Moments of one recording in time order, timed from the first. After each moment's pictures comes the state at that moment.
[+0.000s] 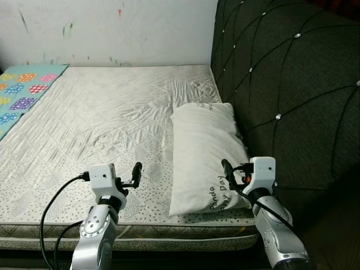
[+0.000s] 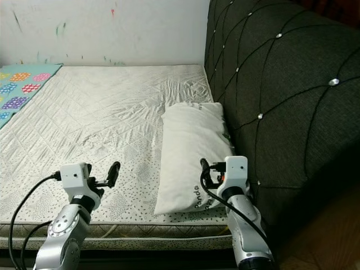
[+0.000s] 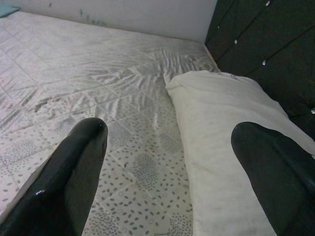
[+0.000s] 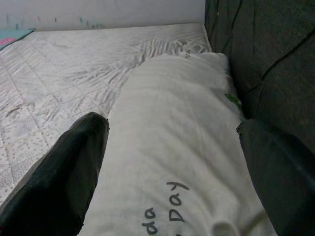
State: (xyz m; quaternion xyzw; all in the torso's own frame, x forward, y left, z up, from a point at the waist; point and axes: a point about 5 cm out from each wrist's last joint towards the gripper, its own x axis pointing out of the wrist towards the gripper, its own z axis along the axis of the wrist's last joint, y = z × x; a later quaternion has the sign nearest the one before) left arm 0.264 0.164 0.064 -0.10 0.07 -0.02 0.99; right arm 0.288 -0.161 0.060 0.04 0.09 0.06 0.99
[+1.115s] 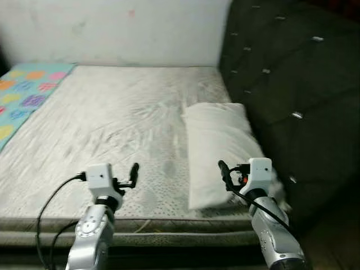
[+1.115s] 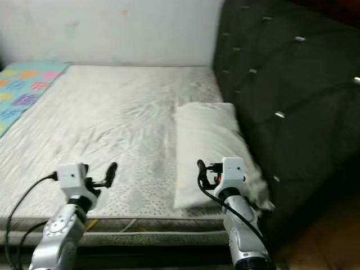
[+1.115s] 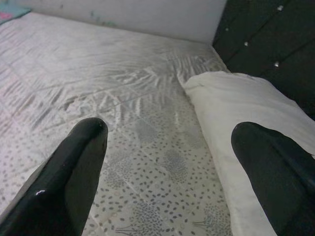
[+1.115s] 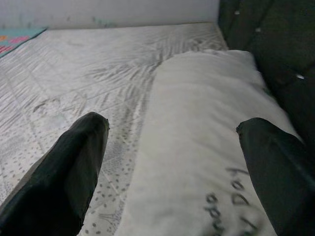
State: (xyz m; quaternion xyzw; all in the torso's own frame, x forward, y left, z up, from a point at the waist) left arm 0.264 0.167 0.062 -0.10 0.08 -0.03 0.99; right arm 0.287 -0.157 0.058 0.04 0.09 0.06 0.99
